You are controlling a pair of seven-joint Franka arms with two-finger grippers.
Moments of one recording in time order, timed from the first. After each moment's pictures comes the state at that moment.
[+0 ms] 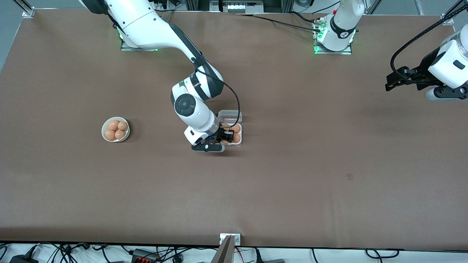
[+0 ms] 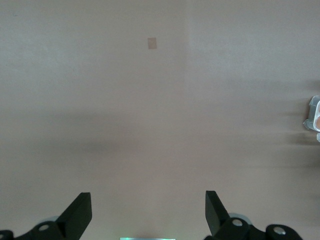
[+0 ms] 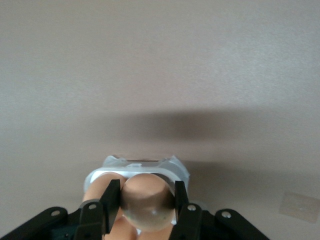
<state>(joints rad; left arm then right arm) 0.08 0.00 -0.12 -1.60 -0.02 1.51 -0.09 0.61 0.77 0.04 -1.53 0.27 2.48 0.53</state>
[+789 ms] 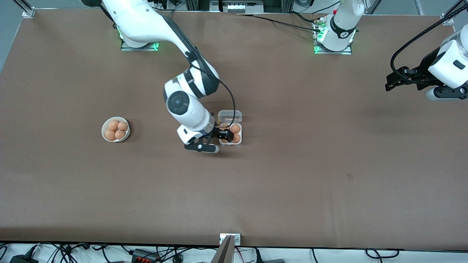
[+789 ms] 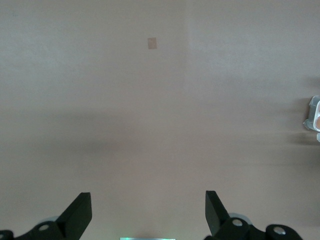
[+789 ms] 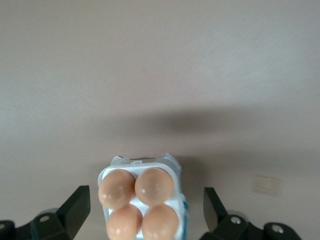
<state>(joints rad) 0.08 0.00 -0.12 -1.60 -0.02 1.51 -0.09 0.61 0.66 -0.02 -1.51 0.26 2.33 0.59</state>
